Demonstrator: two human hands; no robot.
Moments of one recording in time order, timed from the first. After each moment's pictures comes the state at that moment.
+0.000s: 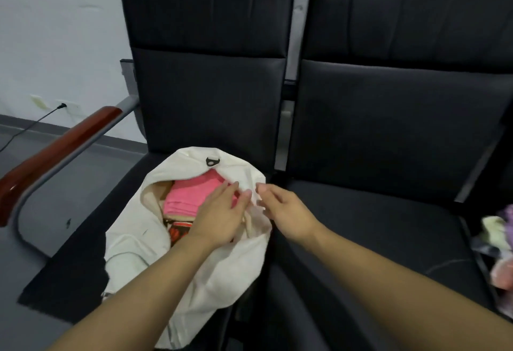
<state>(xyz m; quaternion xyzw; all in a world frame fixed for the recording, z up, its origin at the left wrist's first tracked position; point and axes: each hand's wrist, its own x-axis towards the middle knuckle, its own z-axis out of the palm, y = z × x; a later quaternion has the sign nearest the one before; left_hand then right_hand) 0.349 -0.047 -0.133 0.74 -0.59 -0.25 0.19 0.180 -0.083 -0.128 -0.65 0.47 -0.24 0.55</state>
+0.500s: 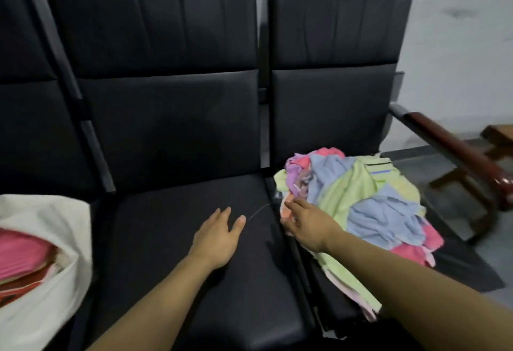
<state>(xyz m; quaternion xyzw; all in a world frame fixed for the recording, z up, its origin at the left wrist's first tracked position) -0.003 -0.023 -0.143 0.60 -0.71 -0.36 0.06 -0.238 0.013 -0.123 -0.65 0.73 -0.01 0.19</state>
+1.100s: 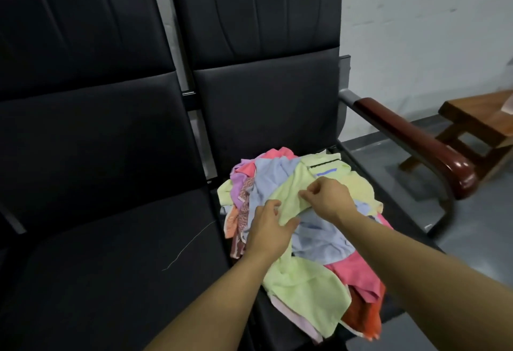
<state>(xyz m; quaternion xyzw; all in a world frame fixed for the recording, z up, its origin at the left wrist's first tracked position) -0.267 -0.020 -0.159 0.52 -0.69 -0.47 0.17 -0.433 -0.011 -0.128 -0.42 0.85 -0.23 0.21</state>
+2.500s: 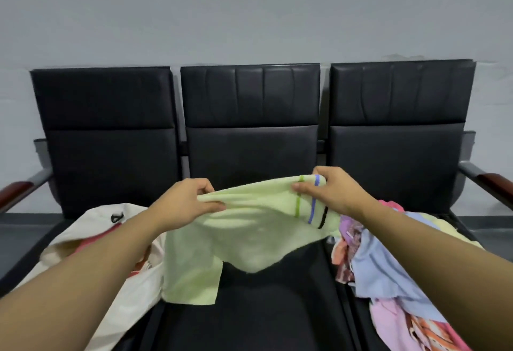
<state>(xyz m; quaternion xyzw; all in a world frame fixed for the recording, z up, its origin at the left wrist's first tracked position) 0.162 -0.027 0.038 0.60 -0.74 -0.22 0.22 -0.175 -0.030 0.044 -0.68 0.60 -0.31 0.27</state>
